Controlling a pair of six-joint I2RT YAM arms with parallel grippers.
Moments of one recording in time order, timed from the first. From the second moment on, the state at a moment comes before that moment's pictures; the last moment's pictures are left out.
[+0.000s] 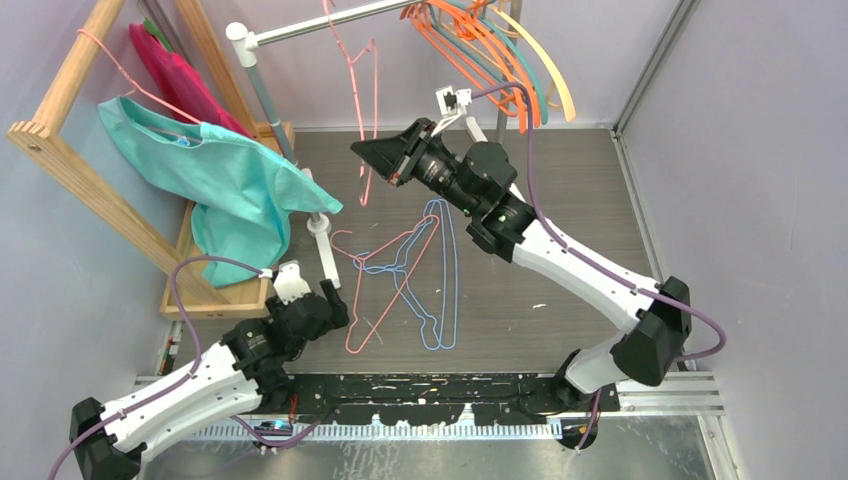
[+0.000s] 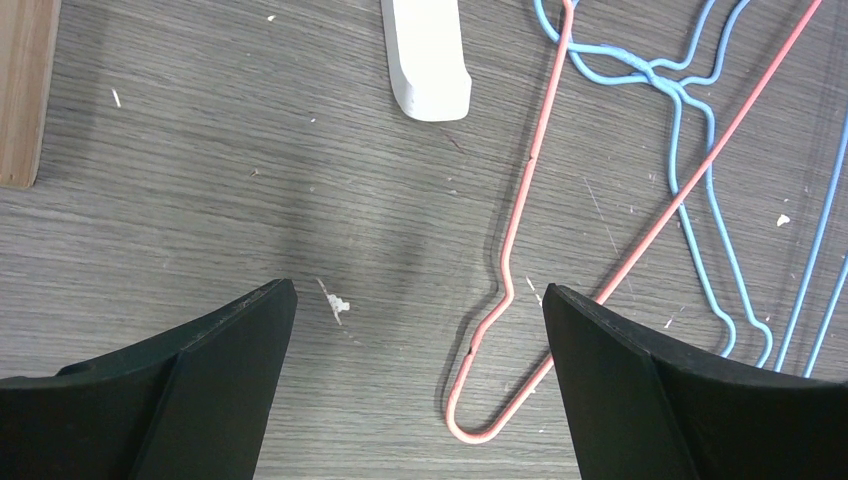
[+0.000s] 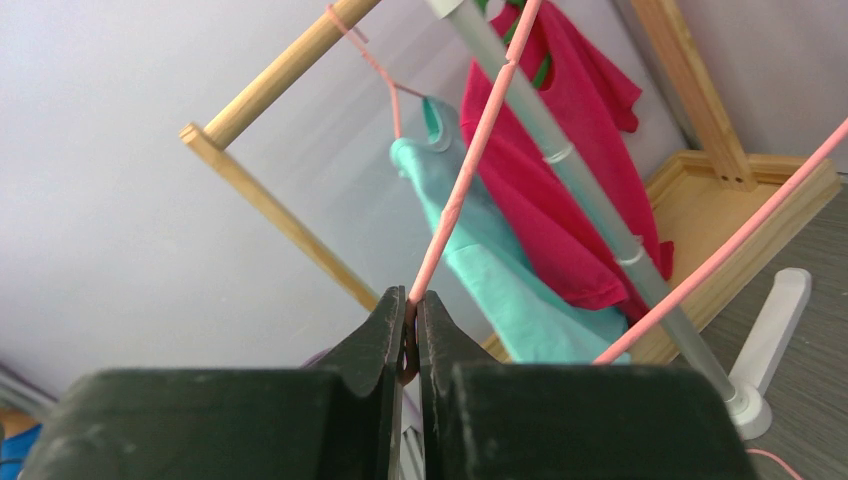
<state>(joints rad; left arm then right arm) -0.90 0.58 0.38 -0.69 -0.61 -1.01 0.85 1.43 1.37 0.38 -0.13 0.75</state>
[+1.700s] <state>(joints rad) -0.86 0.58 0.53 -0.87 -0.62 -1.03 1.10 1.61 1.00 0.02 0.30 0.61</state>
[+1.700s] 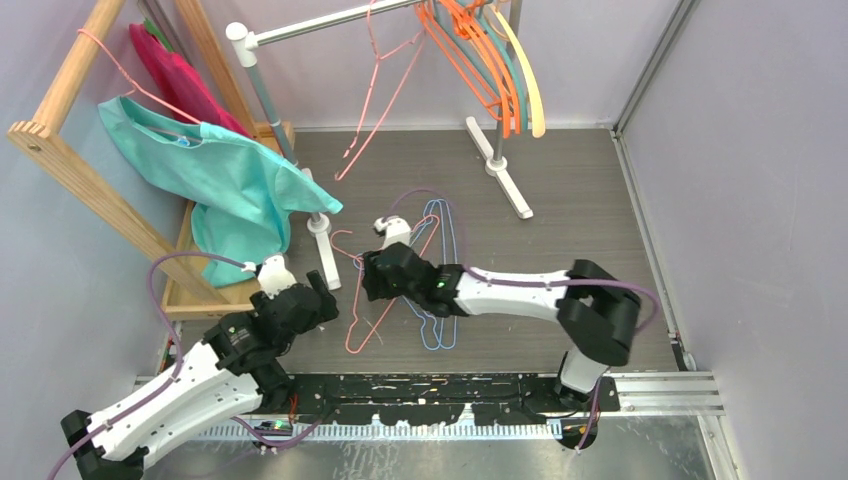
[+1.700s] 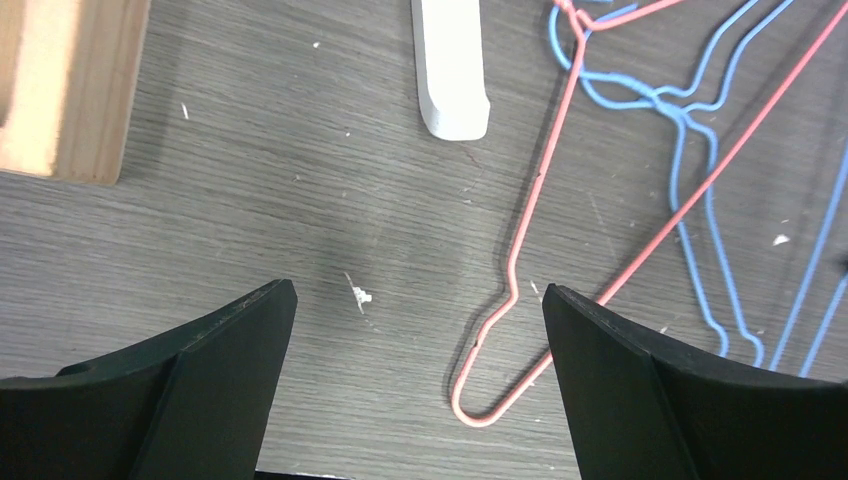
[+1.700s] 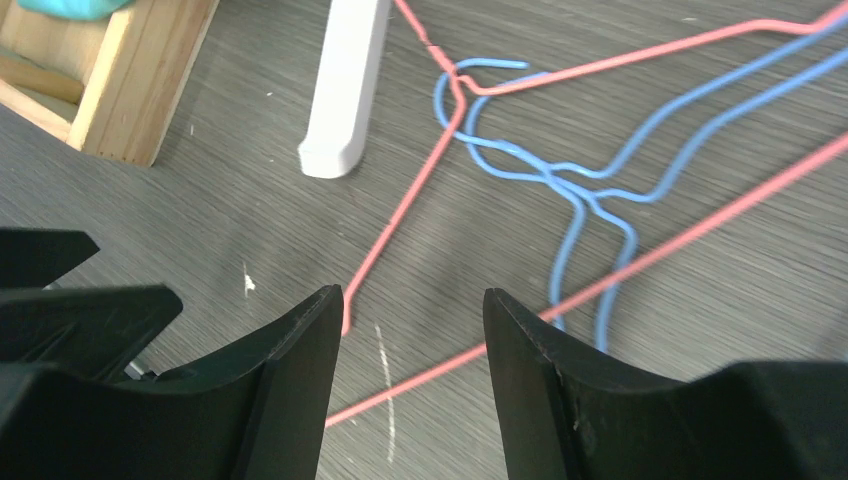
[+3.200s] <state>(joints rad) -0.86 0.46 0.52 -0.95 -0.58 -1.03 1.13 1.89 1.05 0.05 0.50 0.68</state>
